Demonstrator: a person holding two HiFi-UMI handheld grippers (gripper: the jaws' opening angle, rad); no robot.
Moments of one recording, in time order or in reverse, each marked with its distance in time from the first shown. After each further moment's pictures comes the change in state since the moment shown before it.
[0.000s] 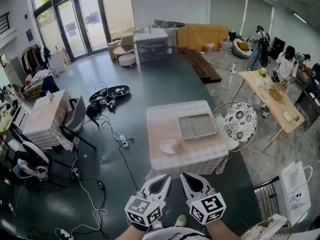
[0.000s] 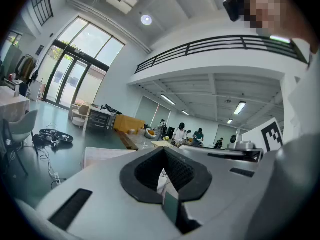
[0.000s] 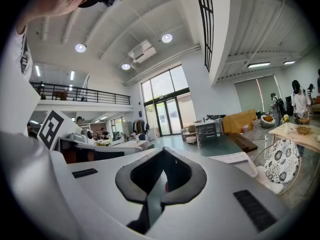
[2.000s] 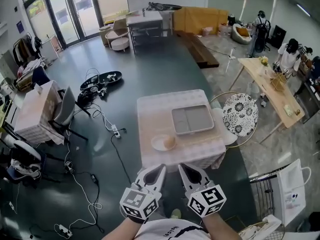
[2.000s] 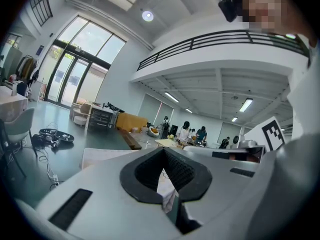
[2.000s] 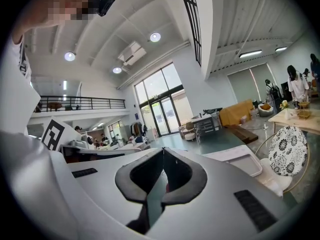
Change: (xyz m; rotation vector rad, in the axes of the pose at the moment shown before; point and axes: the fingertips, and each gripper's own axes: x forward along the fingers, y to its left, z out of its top) left arm 0.091 0.048 -0.002 0.002 0.021 0.029; right arm 0.058 -0.084 -0.009 0.111 0.005 -0.008
